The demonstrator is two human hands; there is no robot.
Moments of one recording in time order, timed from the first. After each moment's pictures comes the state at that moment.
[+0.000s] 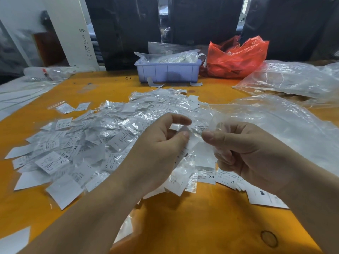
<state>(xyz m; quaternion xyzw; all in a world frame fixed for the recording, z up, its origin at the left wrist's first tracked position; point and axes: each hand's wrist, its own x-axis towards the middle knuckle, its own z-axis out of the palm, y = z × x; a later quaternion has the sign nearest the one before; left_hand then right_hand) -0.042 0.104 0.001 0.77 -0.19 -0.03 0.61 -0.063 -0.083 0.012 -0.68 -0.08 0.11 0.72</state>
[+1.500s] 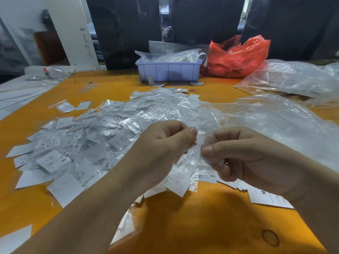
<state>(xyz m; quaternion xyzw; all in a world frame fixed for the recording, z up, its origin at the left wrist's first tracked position) -0.042 0.105 0.008 0.75 -0.22 -0.07 0.61 -0.066 -0.084 0.015 -0.71 -0.15 0.20 0.66</state>
